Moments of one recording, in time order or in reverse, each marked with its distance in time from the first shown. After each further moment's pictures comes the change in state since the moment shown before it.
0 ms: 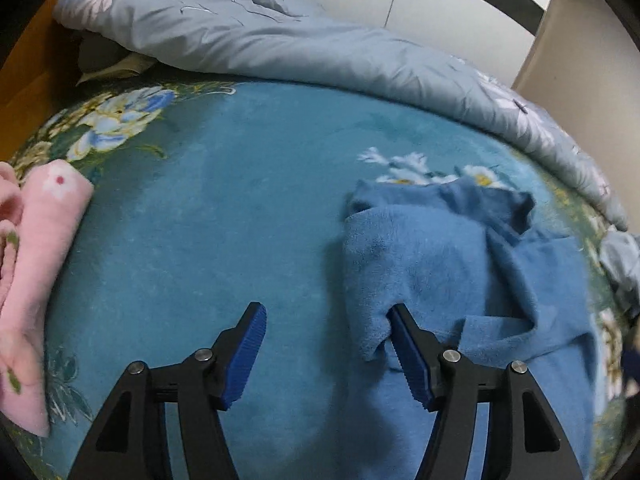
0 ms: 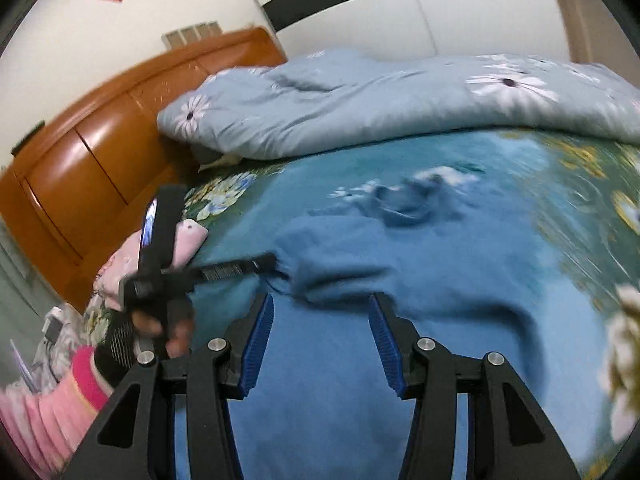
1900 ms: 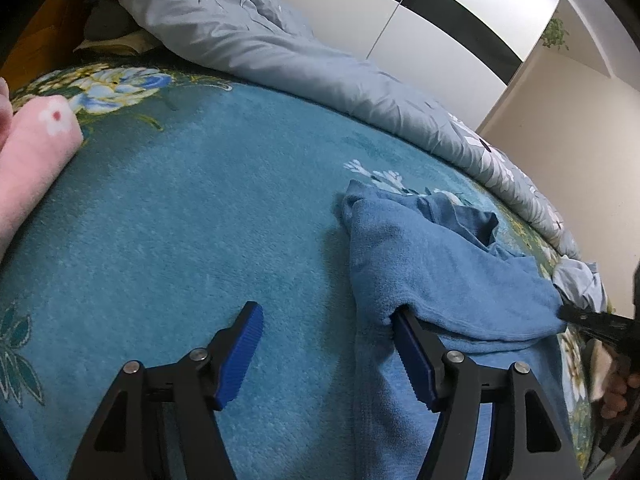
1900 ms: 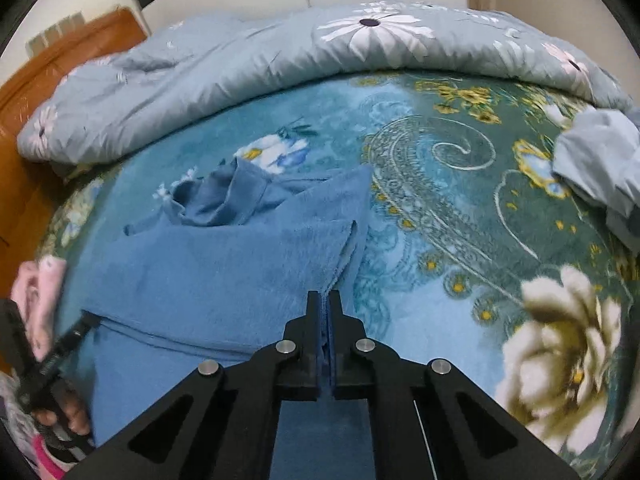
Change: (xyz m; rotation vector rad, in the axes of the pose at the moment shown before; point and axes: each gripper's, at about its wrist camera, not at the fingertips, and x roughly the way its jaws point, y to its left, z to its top) left arm -0.003 0.030 -0.027 -0.105 -0.106 -0.210; right arm -0.009 -0.129 0.017 0.237 0.112 -0.382
